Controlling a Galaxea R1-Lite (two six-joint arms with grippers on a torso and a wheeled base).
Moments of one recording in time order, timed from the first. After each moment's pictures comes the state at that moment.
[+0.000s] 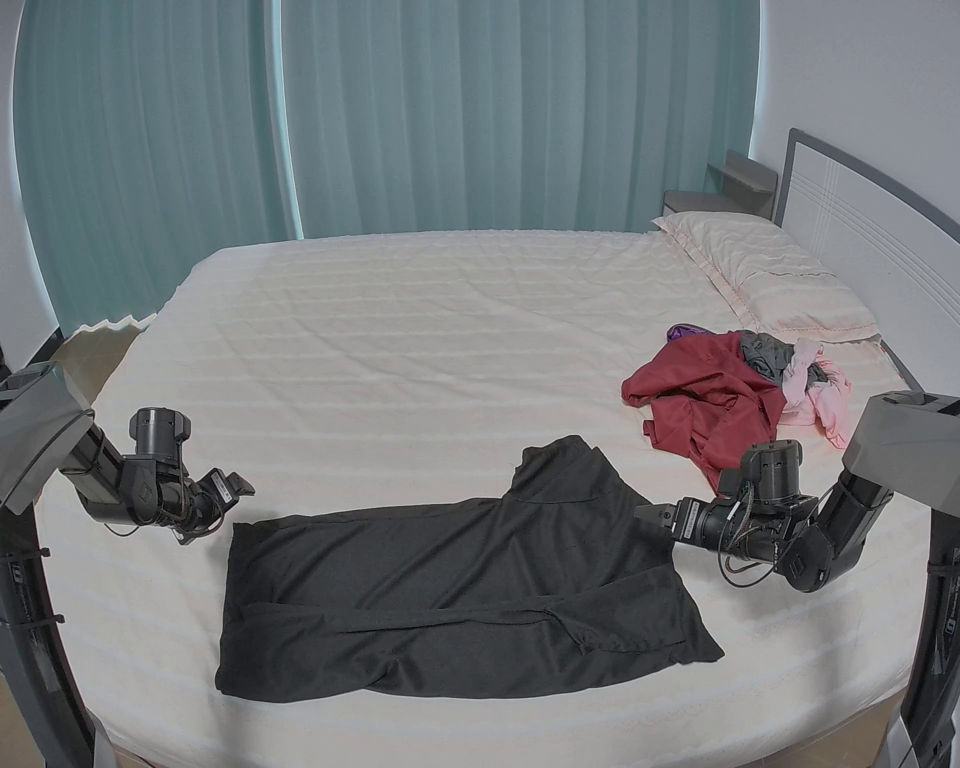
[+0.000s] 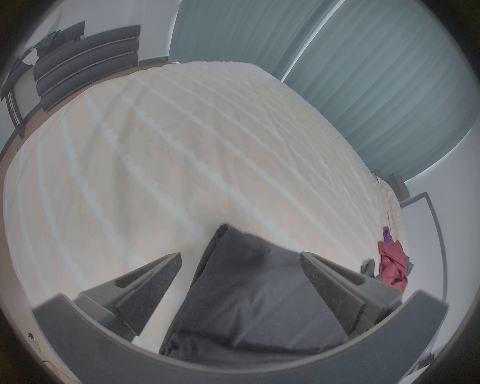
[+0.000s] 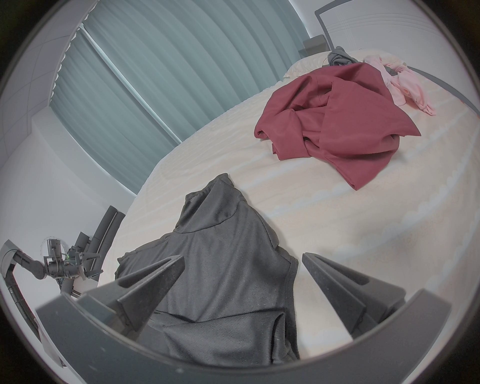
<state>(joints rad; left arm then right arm) 0.14 2.23 -1.02 -0.40 -0.08 -0.59 0.22 2.27 -0.74 -0.96 0.20 0.46</state>
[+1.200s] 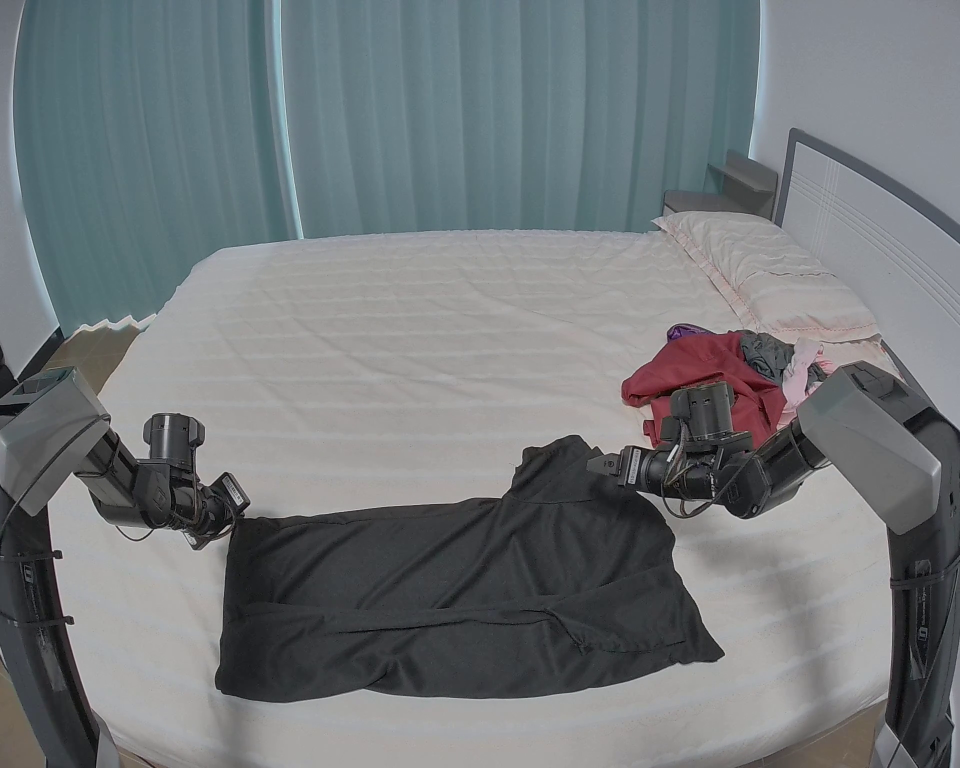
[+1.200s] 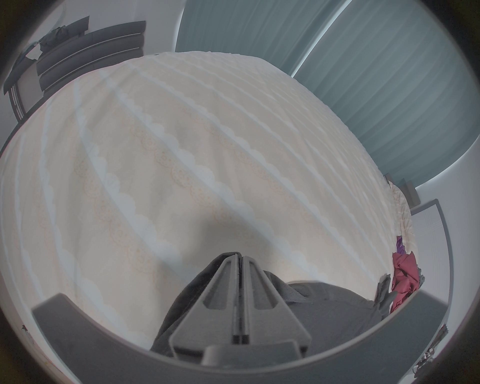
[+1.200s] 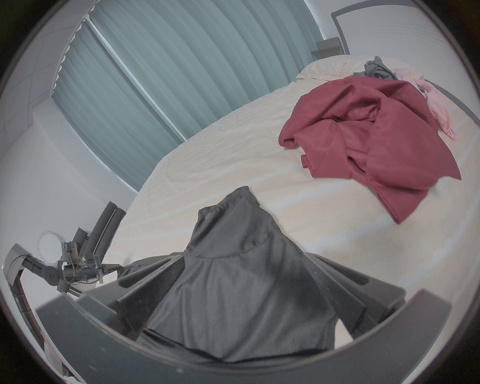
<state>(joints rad) 0.11 2.28 -1.05 -0.40 -0.08 -0.65 0.29 2.41 -1.31 -0.50 0.10 0.41</state>
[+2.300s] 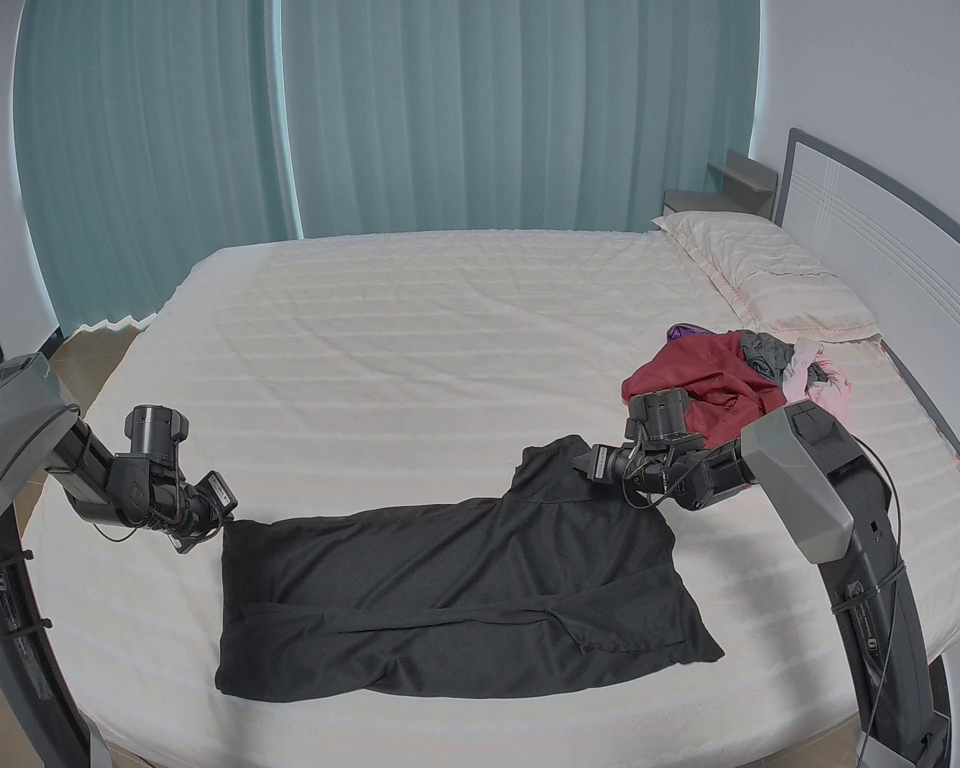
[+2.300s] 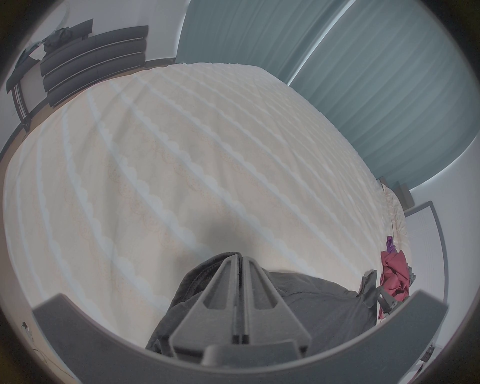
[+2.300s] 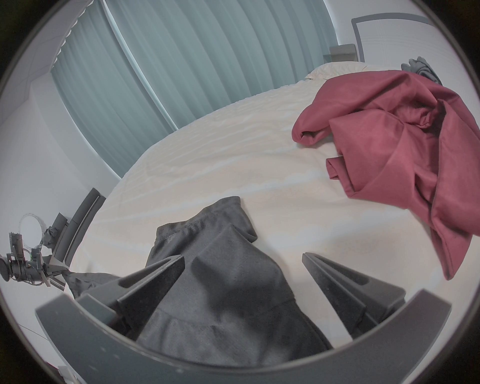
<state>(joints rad) 0.11 2.14 -0.94 -0.34 -0.08 -0.66 0.30 2.71 -1.80 -0.34 0.07 0.37</state>
